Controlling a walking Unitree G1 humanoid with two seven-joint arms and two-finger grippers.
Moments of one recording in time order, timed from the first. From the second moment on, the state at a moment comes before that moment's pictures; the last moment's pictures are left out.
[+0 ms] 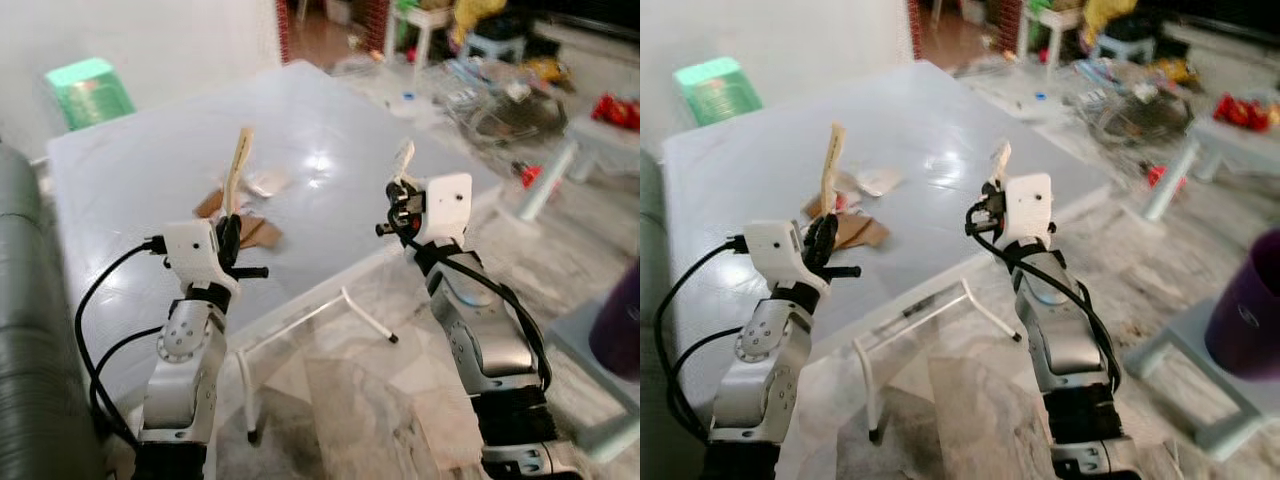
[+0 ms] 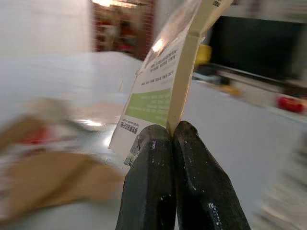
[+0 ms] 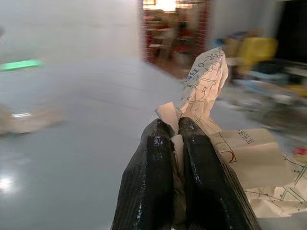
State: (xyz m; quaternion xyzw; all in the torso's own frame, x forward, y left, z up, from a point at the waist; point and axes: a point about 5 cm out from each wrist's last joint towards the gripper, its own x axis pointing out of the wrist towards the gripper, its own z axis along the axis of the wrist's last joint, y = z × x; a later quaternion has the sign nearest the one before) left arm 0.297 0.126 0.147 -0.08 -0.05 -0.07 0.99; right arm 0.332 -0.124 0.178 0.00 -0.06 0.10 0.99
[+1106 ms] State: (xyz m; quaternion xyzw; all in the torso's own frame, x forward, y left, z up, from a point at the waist) left arm 0.297 0.127 0.149 -0.07 -0.06 -0.08 0.99; right arm 0.332 -0.124 0.178 0.00 -0.06 0.10 0.99
